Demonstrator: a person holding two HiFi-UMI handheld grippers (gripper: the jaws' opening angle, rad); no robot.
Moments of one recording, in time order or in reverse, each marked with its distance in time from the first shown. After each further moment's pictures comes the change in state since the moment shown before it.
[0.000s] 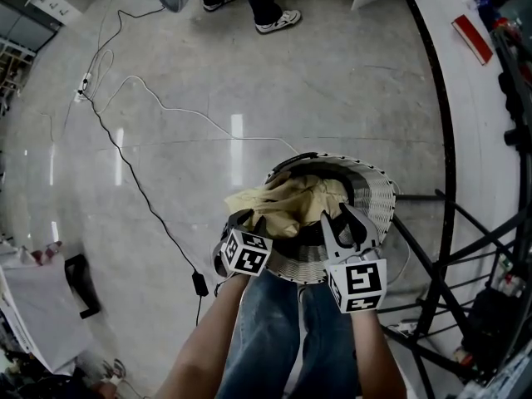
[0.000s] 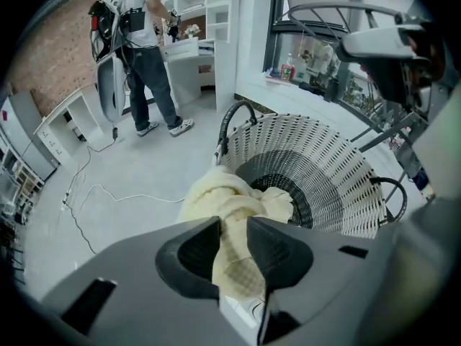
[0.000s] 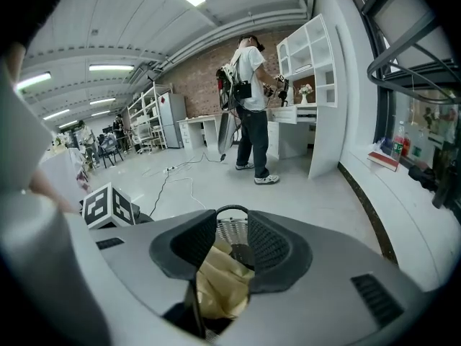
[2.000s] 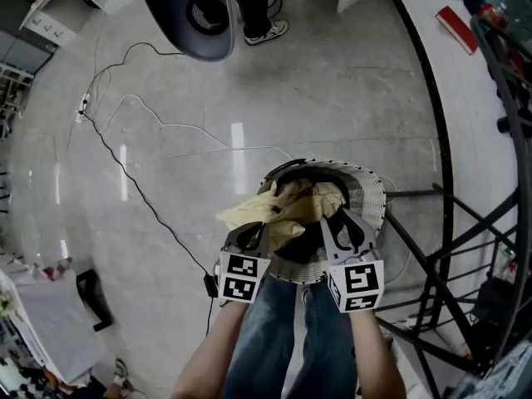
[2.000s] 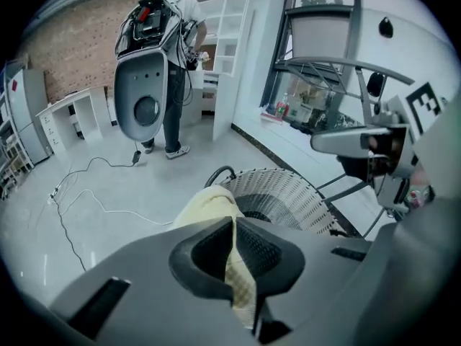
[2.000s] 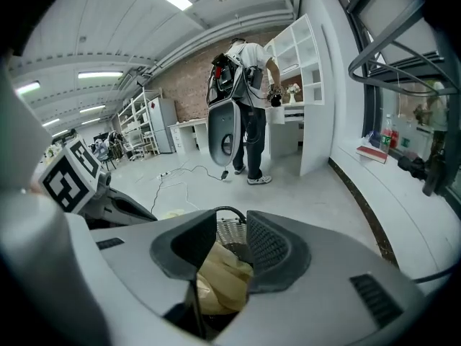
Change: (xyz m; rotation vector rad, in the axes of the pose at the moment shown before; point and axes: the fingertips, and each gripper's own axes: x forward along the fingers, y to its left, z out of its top) left arm -0.095 -0.033 0.077 -0.092 -0.196 -0.088; right arm -0.023 -0.023 0.002 0.071 -0.009 -0.040
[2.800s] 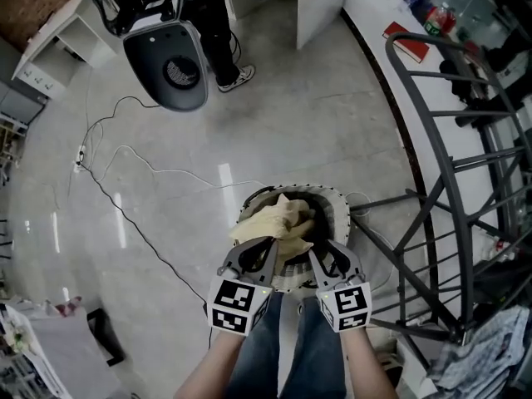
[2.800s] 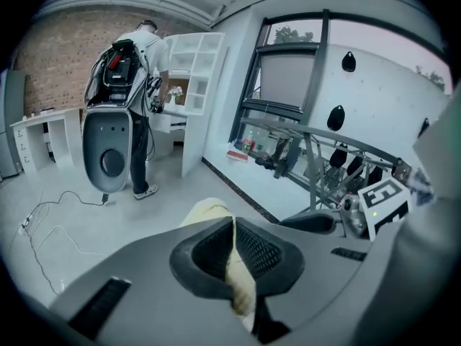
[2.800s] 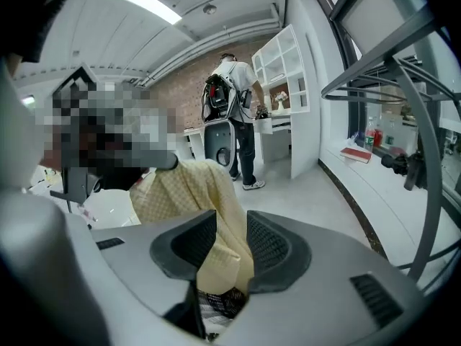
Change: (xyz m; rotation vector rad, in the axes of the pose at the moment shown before) left arm -0.117 -0.113 0.156 0.091 -0.217 -0.193; right arm -0.106 -0.013 0.021 0.077 -0.040 -0.024
